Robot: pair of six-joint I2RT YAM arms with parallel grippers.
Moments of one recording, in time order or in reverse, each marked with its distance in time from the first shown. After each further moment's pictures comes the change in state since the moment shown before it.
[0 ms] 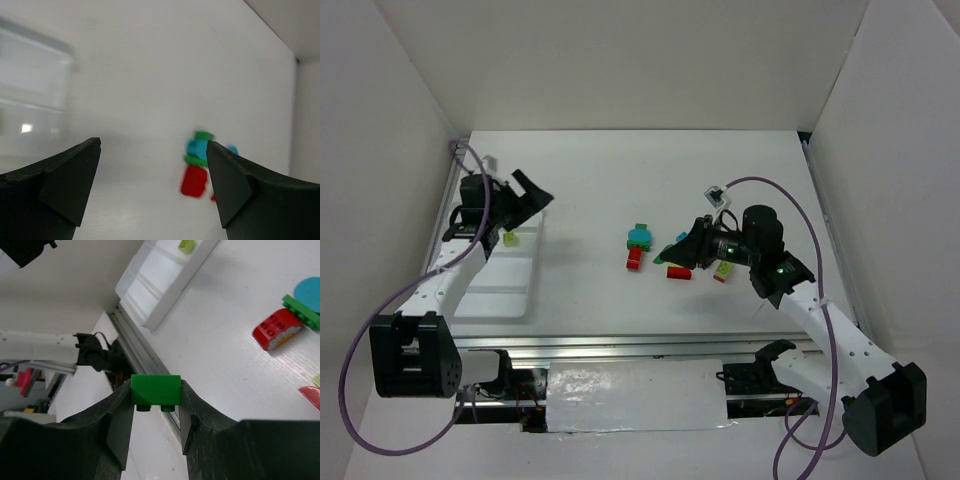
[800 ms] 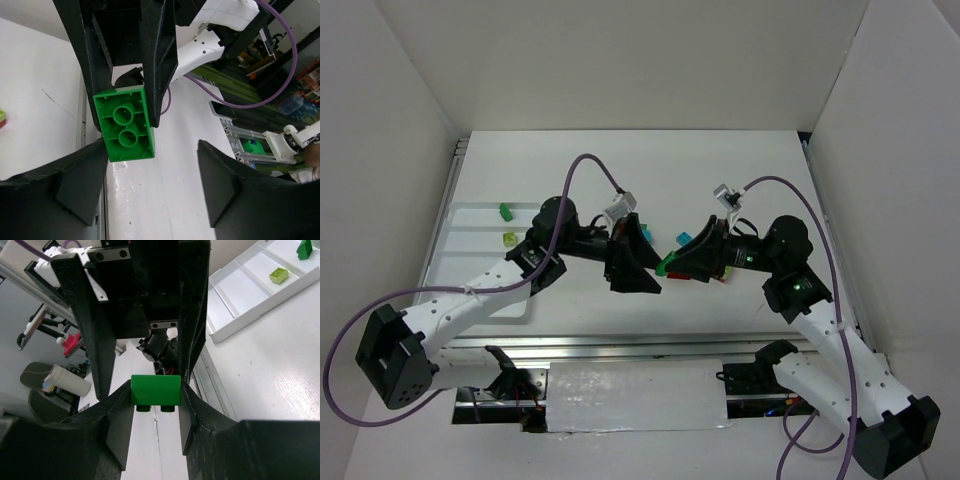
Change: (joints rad) left arm -0.811 -0.059 0.041 0.503 0.864 0.122; right arm 0.002 -0.143 0.001 0.210 -0.276 0.140
